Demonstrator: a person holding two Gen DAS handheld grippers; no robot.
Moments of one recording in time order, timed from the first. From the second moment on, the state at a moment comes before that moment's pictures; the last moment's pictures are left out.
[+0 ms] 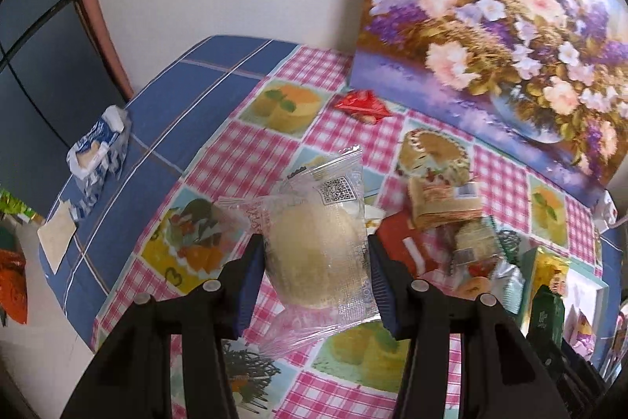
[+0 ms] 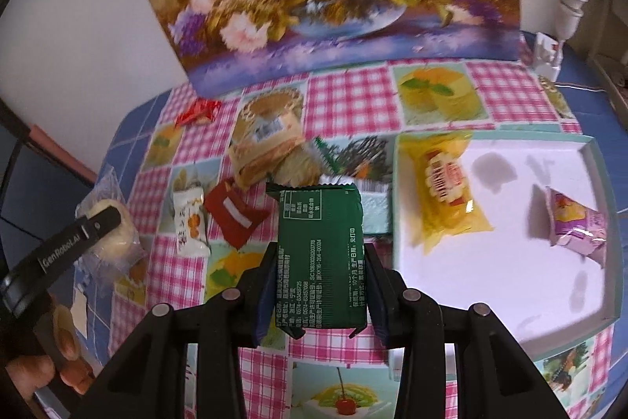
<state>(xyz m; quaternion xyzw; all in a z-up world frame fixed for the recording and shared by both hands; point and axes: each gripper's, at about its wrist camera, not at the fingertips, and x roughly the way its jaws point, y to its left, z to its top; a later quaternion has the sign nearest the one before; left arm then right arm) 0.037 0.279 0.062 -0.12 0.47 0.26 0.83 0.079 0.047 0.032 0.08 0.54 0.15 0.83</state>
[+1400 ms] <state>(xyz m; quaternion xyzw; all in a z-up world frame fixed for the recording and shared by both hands) 0.080 0.050 0.045 0.01 0.52 0.01 0.86 0.081 -0.134 0.041 0.16 0.52 -0.04 0.84</state>
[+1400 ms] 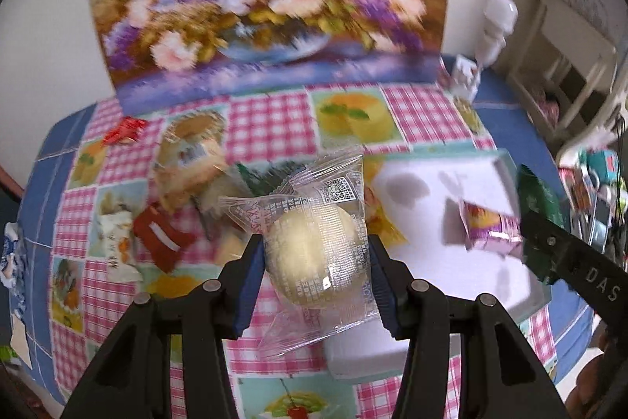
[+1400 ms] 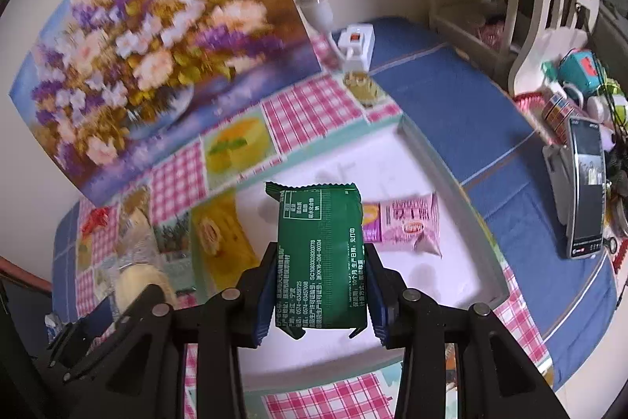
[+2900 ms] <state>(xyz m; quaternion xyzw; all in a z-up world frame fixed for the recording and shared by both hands) 0.085 0.001 -0.028 0.04 0.61 -0.04 0.79 0.094 -0.138 -0.023 0.15 0.60 -0.07 0.78</state>
